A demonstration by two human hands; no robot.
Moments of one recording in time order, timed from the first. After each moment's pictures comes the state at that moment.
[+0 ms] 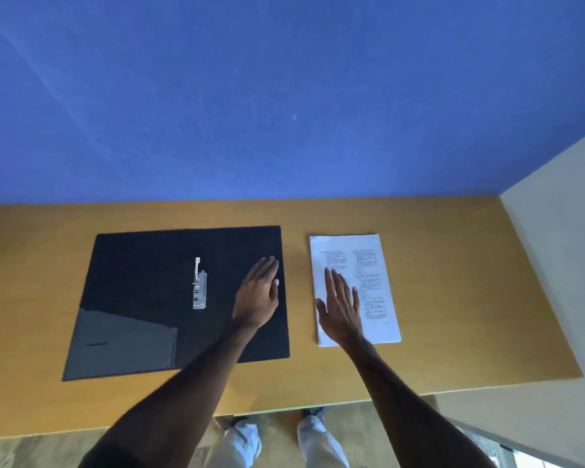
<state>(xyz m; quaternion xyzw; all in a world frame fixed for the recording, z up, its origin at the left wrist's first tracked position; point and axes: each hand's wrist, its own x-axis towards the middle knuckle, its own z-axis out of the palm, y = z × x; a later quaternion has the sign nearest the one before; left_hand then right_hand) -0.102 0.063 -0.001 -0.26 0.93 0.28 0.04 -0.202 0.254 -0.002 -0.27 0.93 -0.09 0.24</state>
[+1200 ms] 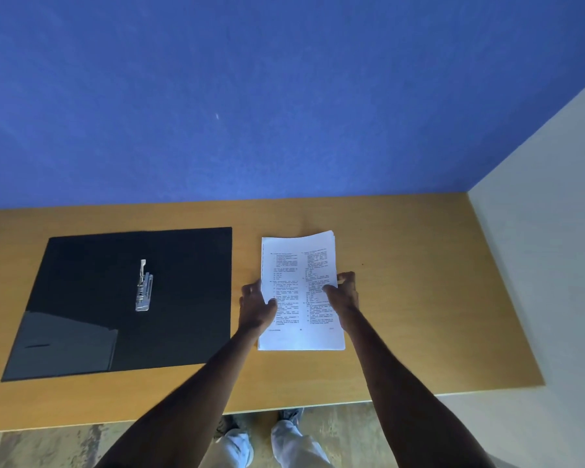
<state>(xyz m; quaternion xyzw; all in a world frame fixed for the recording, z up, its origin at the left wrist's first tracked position) -0.190 0.206 0.000 -0.46 0.74 0.48 0.10 -0.329 0.347 0.006 0.09 0.85 -0.40 0.33</state>
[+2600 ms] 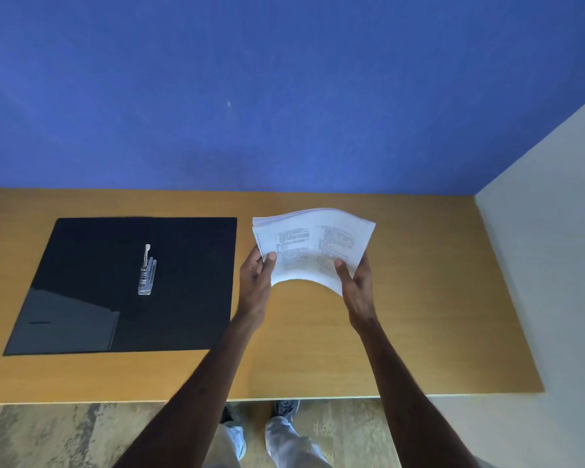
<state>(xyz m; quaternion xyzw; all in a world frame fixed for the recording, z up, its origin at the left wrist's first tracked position) -0.196 0.209 0.028 -0.30 0.54 0.75 -0.25 -0.321 0.371 0.036 -0.10 0.72 -0.65 0.23</state>
